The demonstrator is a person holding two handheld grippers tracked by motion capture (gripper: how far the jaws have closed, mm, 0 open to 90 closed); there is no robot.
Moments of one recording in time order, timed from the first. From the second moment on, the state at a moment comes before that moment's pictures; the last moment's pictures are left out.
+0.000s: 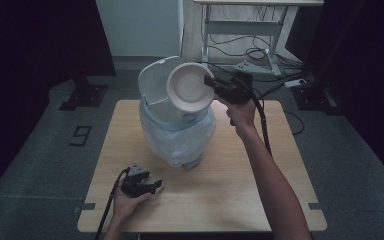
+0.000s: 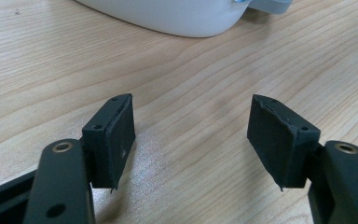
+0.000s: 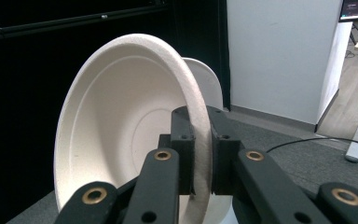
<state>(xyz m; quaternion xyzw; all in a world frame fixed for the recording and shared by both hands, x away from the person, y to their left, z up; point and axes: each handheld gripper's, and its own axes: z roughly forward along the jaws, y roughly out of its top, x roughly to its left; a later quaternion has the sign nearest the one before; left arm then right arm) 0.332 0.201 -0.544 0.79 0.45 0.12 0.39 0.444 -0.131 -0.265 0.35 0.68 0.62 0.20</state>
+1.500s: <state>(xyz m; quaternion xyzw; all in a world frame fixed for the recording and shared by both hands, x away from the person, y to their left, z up) 0.334 0.206 -0.547 0.79 0.45 0.11 0.39 0.499 -0.061 -0.279 0.33 0.71 0.58 0.22</state>
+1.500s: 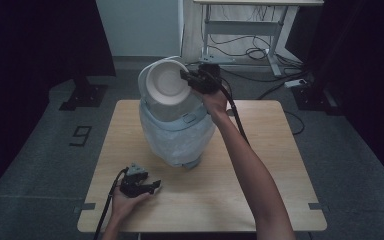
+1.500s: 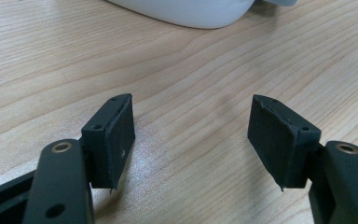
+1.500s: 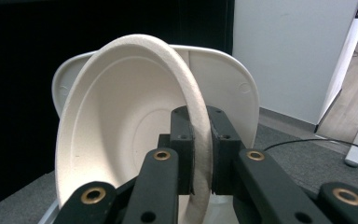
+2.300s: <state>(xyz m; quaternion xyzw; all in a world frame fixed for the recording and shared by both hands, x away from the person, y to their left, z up) 0.334 0.203 -0.547 0.80 0.45 0.12 0.38 0.451 -0.129 -0.309 0.34 0.72 0.56 0.21</state>
